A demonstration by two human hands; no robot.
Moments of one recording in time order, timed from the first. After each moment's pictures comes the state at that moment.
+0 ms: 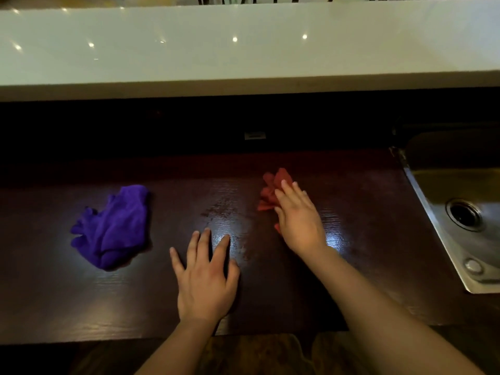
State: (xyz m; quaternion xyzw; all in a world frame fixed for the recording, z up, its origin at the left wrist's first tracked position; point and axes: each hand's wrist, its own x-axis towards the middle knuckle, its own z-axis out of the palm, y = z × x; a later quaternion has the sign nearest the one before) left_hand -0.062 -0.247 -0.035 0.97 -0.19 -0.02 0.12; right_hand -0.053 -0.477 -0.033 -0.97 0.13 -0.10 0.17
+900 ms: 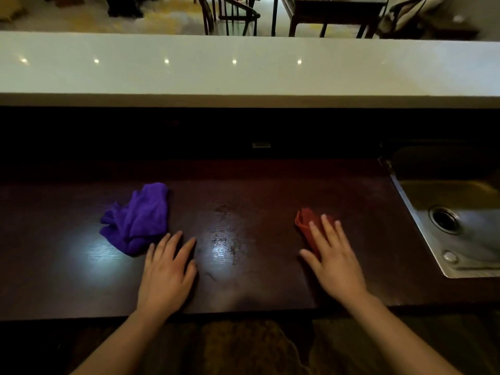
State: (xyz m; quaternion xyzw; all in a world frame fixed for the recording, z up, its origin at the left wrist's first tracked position) left_hand -0.037 -0.140 -0.019 0.96 -0.25 -0.02 0.15; right_hand -0.178 -0.469 -0.022 -0.97 0.20 0.00 0.13
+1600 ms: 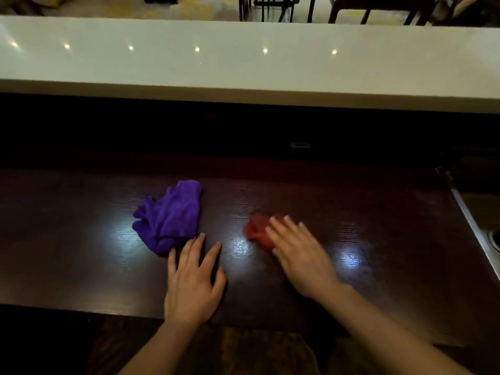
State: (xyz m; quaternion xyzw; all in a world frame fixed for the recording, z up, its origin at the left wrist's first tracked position) left_hand -0.036 -0.131 -0.025 0.97 -0.19 -0.02 0.14; right_hand -0.076 -0.385 -0.037 -0.99 -0.06 -0.03 0.09
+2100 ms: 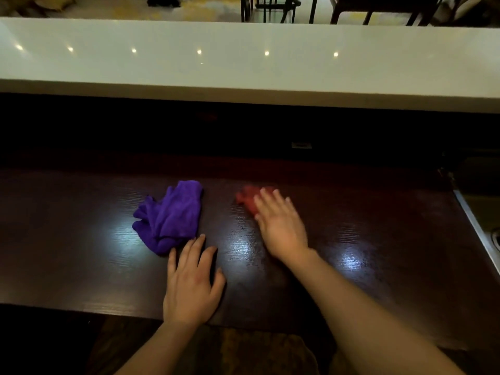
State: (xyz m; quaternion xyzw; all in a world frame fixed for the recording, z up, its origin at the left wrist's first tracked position) left_hand -0.037 -0.133 -0.026 0.97 -0.19 0.01 0.15; right_hand 0.001 -0.361 -0.032 -0.99 0.04 -0.04 0.13
